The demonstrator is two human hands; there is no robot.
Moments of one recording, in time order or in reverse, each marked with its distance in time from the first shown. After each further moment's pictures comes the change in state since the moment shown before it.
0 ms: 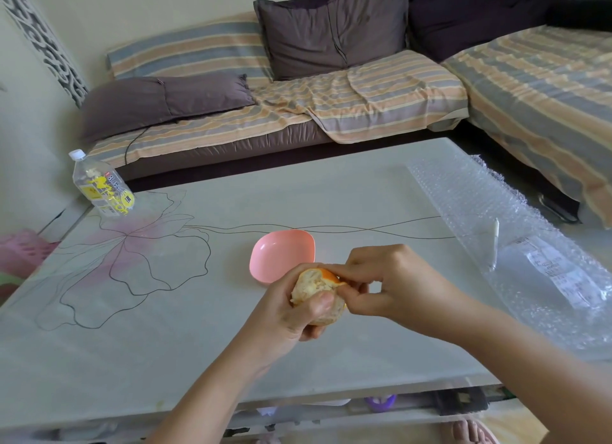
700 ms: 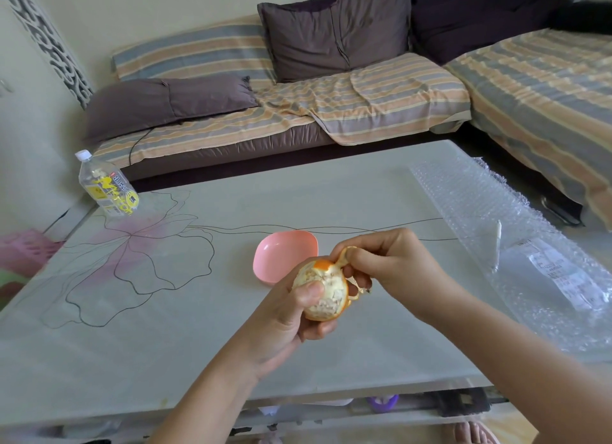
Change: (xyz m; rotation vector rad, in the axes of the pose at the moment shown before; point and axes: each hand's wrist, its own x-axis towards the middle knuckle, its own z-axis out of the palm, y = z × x) left_hand -0.003 0.011 0.001 -0.269 -0.149 -0.004; right_hand 0.016 -0.009 0.003 0.750 0.191 0.400
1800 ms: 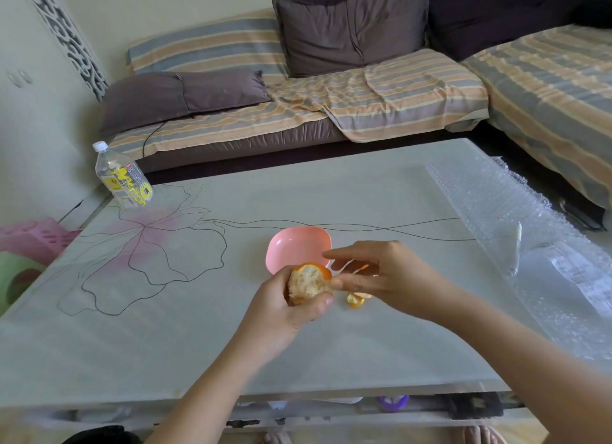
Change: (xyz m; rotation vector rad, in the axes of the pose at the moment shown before) left_hand -0.008 -0.017 -0.030 0.475 0.419 0.017; right_hand 0.018 0.023 0.007 -0.479 -0.199 -0.103
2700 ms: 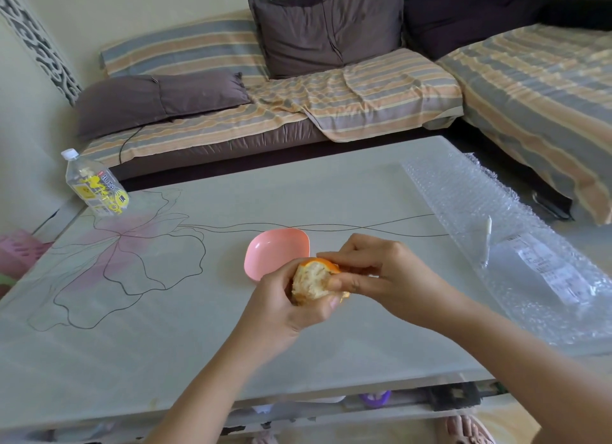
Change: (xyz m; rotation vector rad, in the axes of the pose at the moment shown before) left_hand 0.002 0.028 0.026 -0.033 -0.146 0.121; right_hand -0.026 0.001 -0.019 0.074 0.081 -0.110
